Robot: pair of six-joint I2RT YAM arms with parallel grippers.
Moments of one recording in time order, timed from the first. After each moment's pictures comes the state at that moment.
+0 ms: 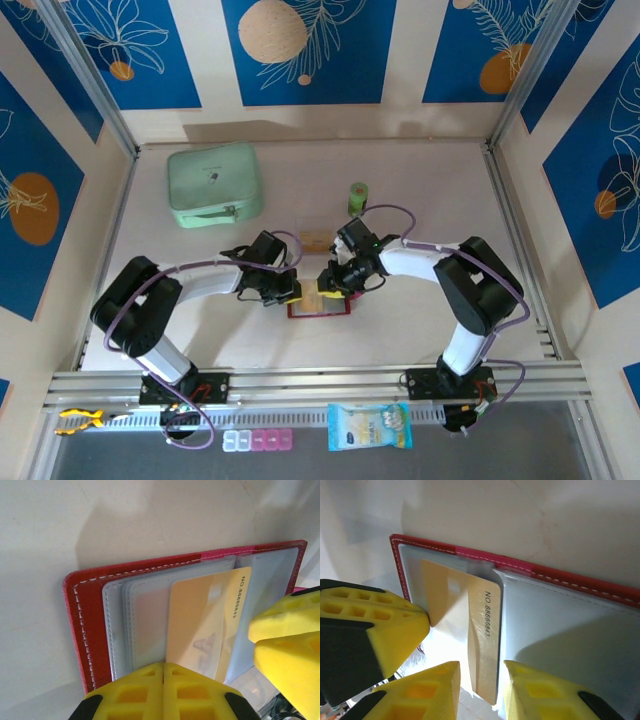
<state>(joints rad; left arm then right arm) -0.66 1.60 0.76 -0.28 0.45 -0.83 0.65 1.73 0.89 -0.35 -0.60 0.72</state>
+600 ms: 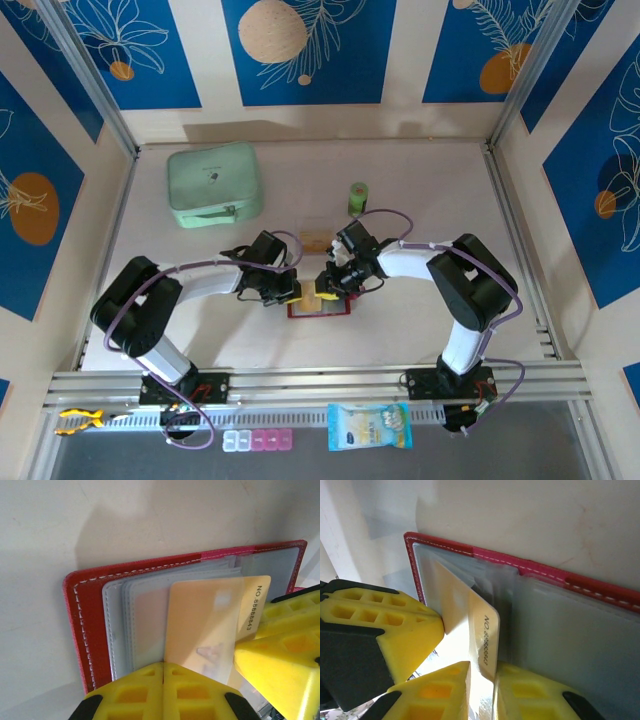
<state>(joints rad) -0.66 1.60 0.76 -0.28 0.45 -0.83 0.64 1.76 0.87 -0.24 -0.68 0.76</state>
